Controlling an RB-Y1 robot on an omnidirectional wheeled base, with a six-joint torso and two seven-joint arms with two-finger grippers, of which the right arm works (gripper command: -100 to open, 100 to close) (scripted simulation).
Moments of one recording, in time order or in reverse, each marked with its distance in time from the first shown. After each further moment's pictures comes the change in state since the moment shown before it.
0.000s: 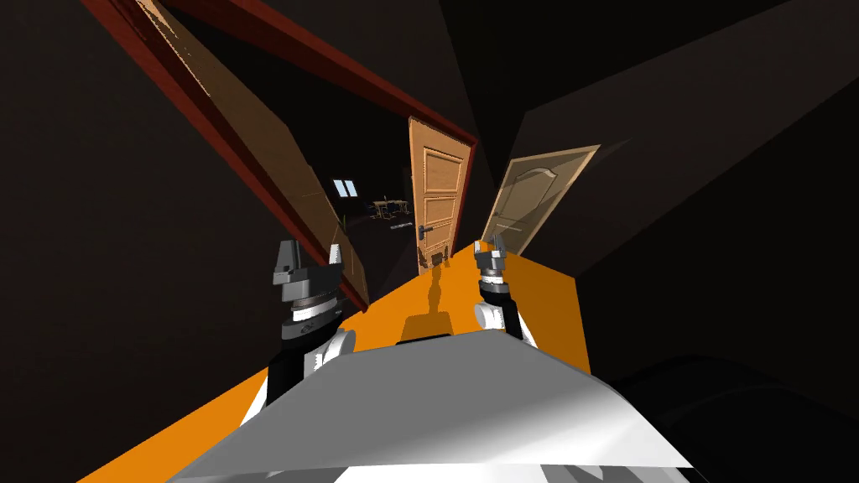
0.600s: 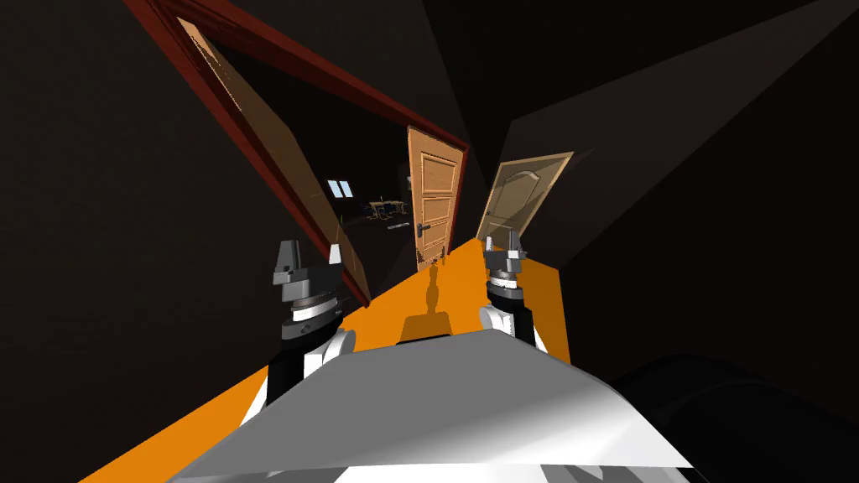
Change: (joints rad) arm 0.071 0.039 -0.008 -0.123 -0.014 -0.031 -0.010
